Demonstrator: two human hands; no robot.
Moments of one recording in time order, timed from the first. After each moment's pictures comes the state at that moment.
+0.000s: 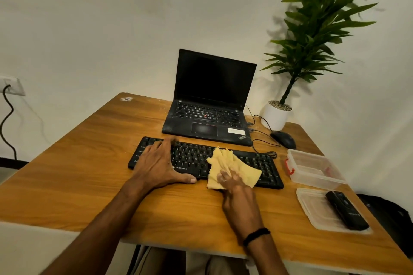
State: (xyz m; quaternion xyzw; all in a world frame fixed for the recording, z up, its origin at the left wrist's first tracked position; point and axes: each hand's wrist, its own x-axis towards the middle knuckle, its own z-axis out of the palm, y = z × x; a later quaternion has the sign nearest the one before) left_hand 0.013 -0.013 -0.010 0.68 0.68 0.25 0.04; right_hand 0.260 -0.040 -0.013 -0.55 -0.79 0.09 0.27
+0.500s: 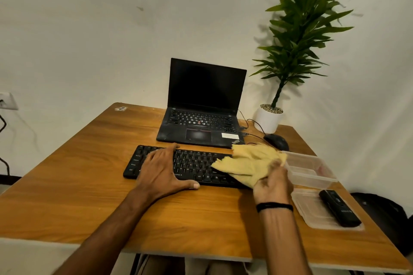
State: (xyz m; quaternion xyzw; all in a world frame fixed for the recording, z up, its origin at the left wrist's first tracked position) left_hand 0.033 -0.011 -0.014 0.70 0.66 0.27 0.01; right_hand 0.290 -0.011 0.070 -0.47 -0.02 0.52 0.71
